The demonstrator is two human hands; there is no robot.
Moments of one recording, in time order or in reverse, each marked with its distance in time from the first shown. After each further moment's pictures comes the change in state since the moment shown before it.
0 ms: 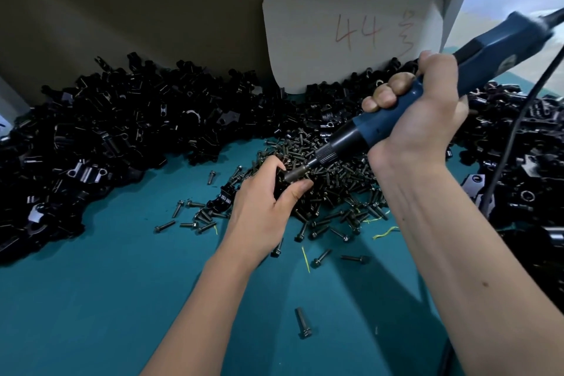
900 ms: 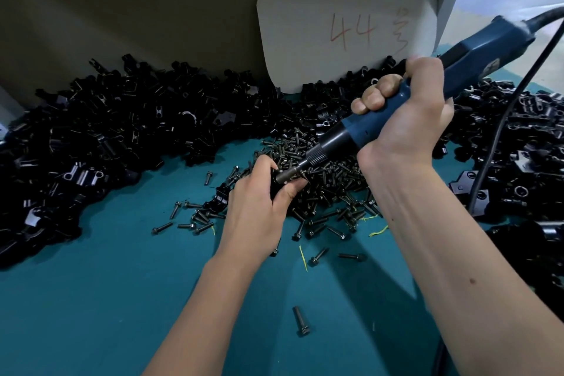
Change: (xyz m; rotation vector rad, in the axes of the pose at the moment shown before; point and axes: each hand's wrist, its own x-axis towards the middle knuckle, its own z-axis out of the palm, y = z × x) left_hand -0.004 0.003 0.003 0.113 0.066 -0.004; right_hand -0.002 0.007 -0.001 0.024 -0.011 0.011
